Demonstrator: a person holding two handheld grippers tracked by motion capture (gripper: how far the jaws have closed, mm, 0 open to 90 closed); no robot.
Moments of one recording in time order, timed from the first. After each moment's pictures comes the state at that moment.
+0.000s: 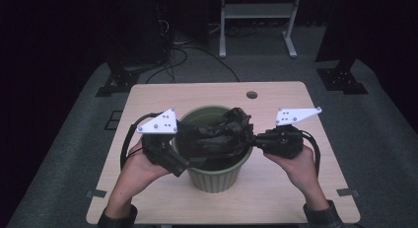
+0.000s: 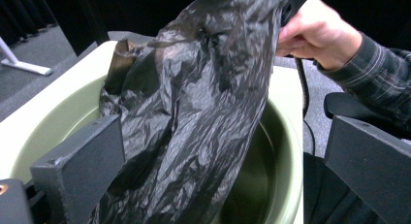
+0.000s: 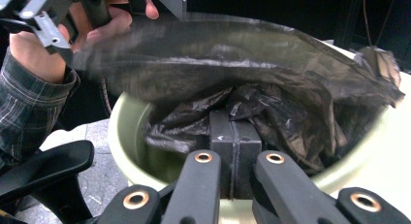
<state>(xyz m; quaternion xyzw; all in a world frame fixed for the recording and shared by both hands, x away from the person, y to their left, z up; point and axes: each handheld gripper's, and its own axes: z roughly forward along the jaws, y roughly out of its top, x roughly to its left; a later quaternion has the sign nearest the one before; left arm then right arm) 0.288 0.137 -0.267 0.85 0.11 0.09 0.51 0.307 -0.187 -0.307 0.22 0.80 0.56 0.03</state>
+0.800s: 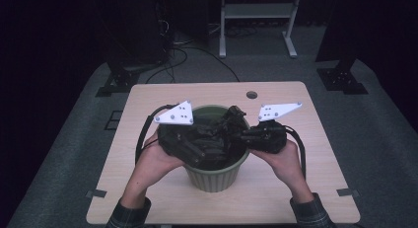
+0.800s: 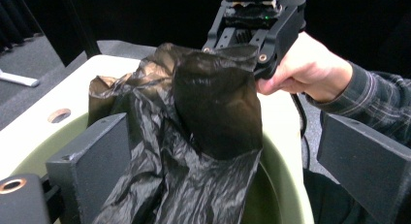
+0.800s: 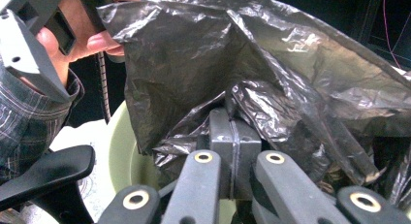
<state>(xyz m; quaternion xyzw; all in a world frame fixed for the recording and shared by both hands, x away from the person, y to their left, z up) 0.303 0.105 -0.261 0.85 0.10 0.07 0.52 0.321 -0.157 -0.308 0.20 0.80 0.56 0.01</state>
